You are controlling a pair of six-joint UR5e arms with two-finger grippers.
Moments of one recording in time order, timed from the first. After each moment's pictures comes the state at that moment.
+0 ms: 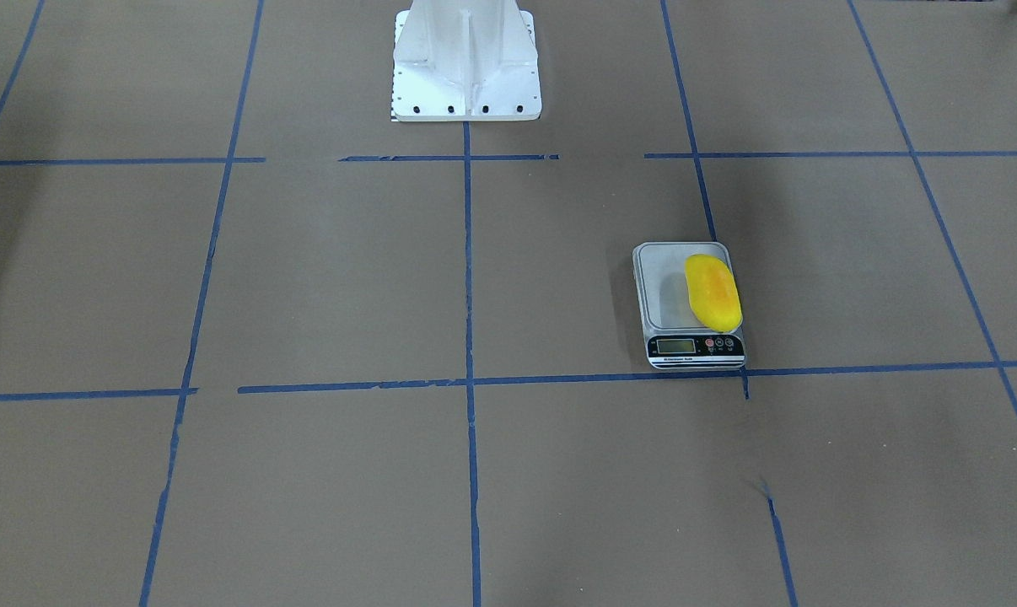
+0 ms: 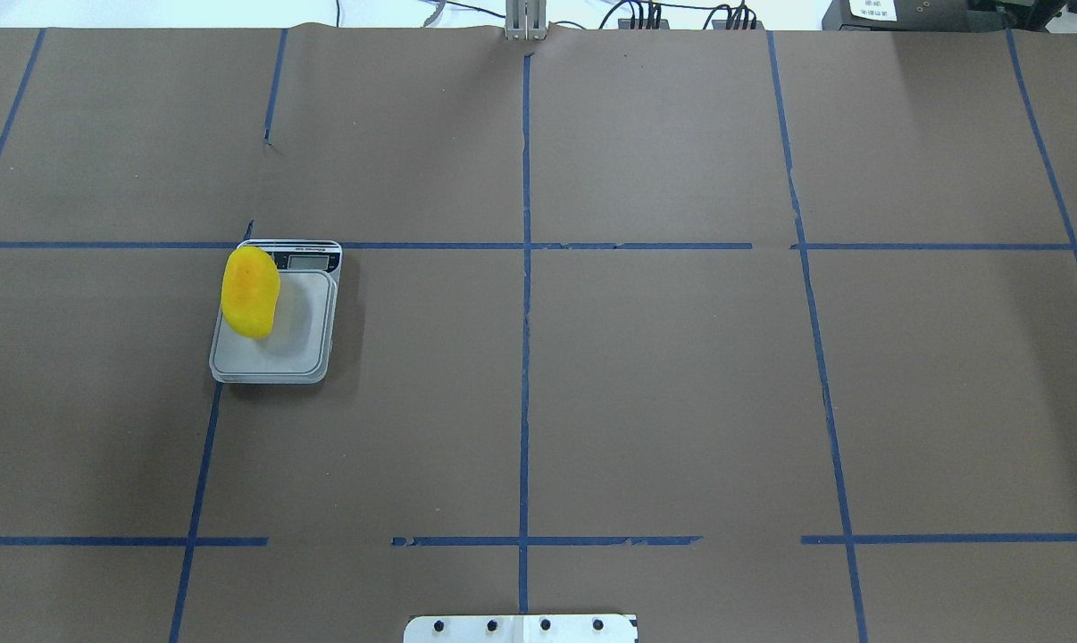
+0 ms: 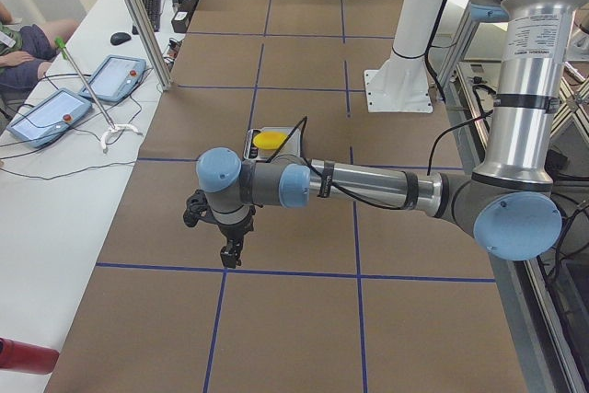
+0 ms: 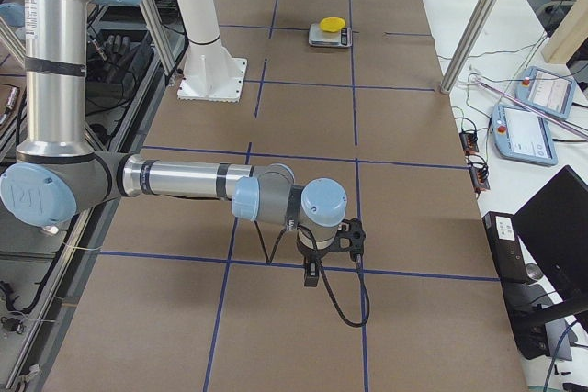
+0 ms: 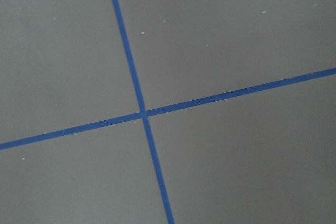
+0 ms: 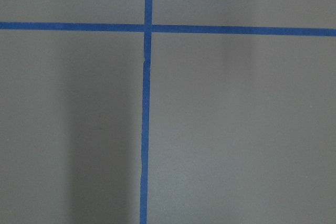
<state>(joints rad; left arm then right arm) -1.55 -1.63 -1.60 -1.49 -2.32 0.17 1.62 -1.66 1.66 -1.68 2.35 -0.12</state>
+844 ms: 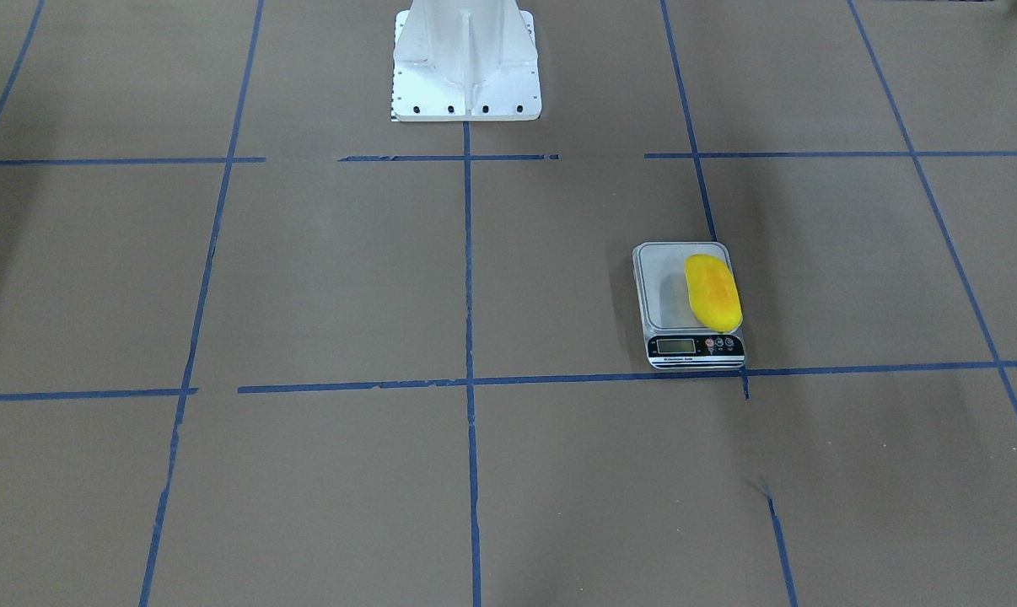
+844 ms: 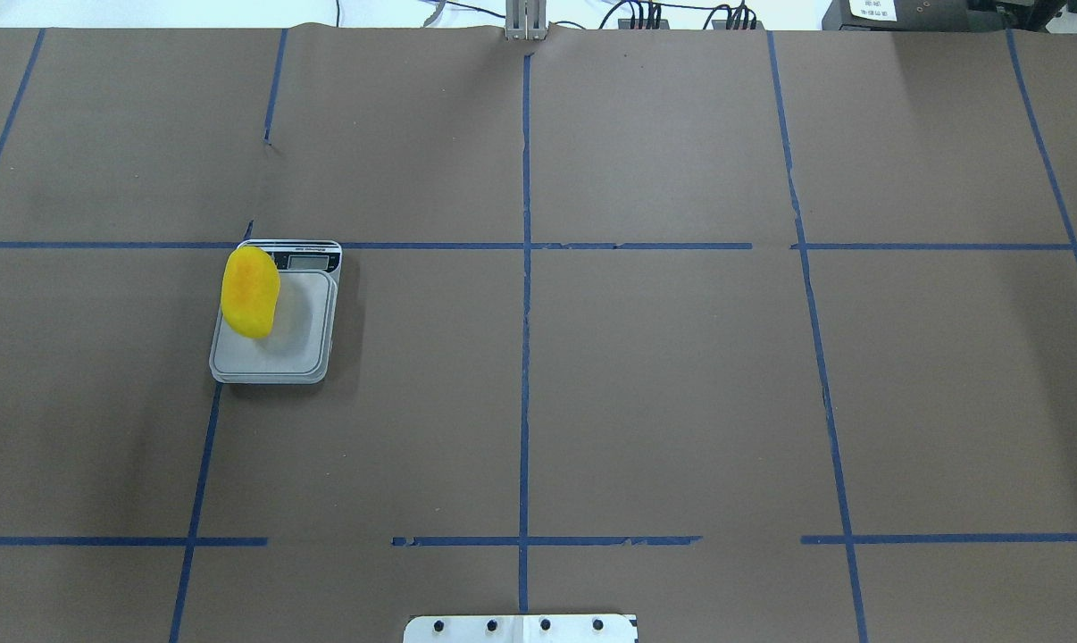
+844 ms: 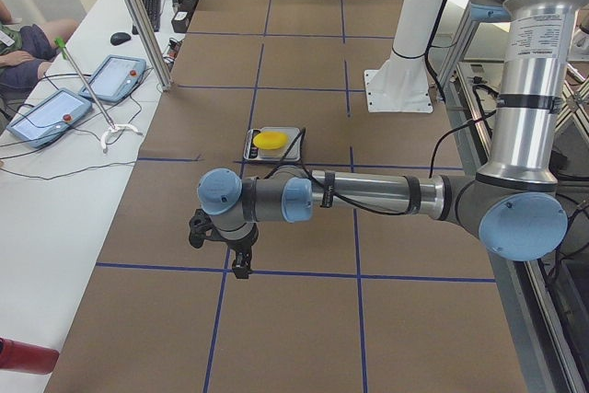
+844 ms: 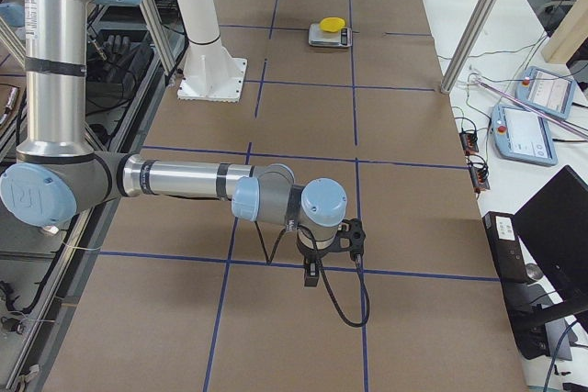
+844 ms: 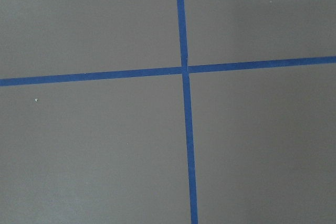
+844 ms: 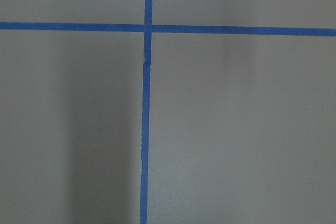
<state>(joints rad) -1.56 -1.63 -1.56 -1.48 -2.39 0.03 1.62 -1.66 1.66 -1.68 2.35 -0.12</state>
